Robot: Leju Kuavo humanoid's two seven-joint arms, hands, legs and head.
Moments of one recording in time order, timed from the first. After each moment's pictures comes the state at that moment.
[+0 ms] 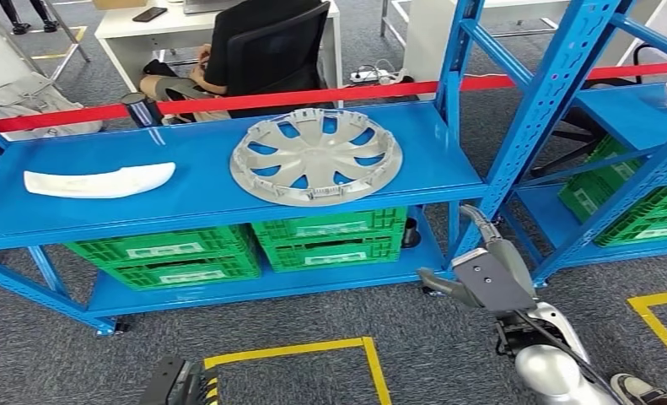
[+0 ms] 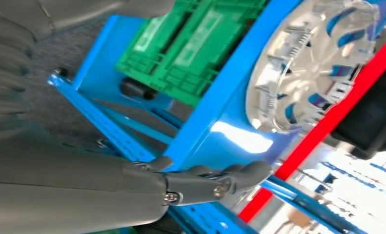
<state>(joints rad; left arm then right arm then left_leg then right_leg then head) -0.09 0.04 -0.58 -0.26 0.53 -0.03 -0.30 0.08 -0.17 0.18 -1.63 0.38 -0.05 -0.10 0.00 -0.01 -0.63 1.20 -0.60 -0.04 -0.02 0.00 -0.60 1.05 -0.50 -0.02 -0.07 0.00</state>
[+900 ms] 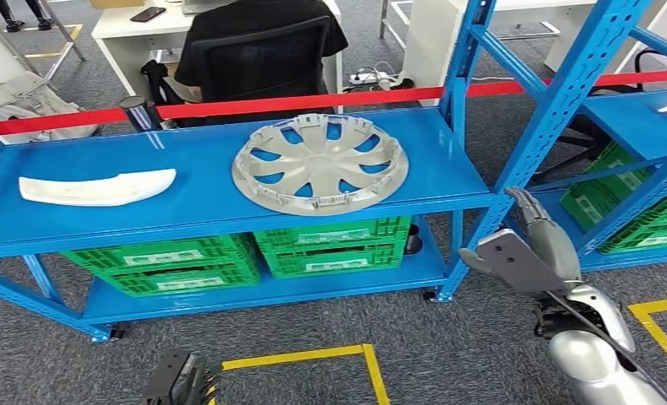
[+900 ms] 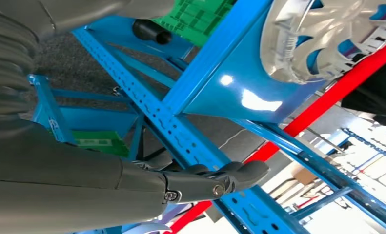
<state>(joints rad) -0.11 0.03 -0.58 -0.27 0.51 -0.05 -0.27 0.04 -0.24 0.08 -1.69 0.51 0.00 0.00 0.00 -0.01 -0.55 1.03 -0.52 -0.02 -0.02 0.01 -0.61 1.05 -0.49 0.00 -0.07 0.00</state>
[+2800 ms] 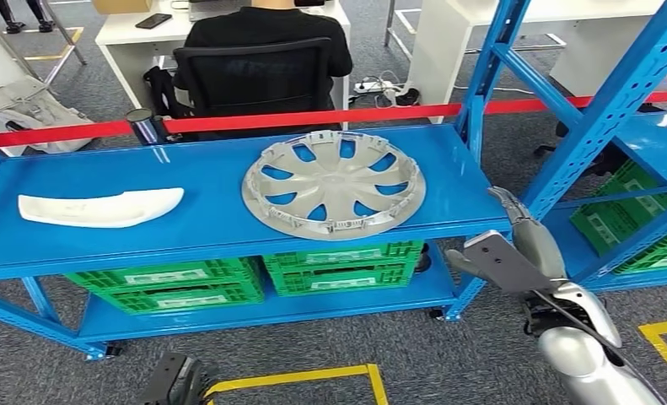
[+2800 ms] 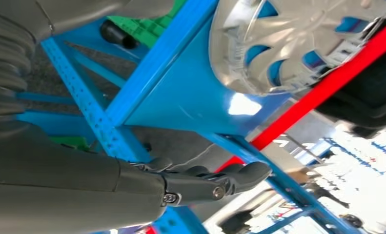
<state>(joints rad) -0.10 0.02 -0.58 -0.27 0.52 -0.04 -0.28 0.03 -0.23 0.10 -1.65 0.49 0.01 -0.05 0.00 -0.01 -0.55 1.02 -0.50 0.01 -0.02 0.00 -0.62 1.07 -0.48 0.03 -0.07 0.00</state>
